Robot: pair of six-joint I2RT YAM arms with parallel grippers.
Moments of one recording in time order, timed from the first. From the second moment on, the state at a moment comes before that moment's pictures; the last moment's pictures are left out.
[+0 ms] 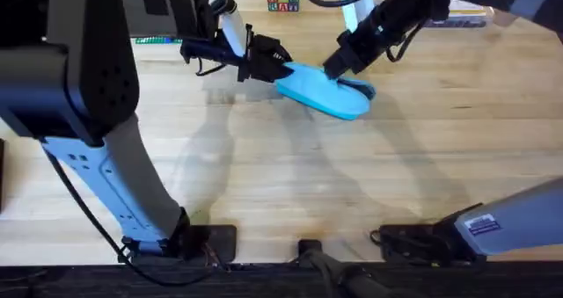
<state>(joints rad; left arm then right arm) -0.08 2.03 1.27 -0.58 1.23 1.38 0.36 1.73 1.44 -1.00 -0.30 -0.31</state>
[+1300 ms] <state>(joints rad) -0.08 2.03 1.27 -0.58 1.25 1.38 0.36 1.64 1.44 -1.01 -0.24 -0.31</state>
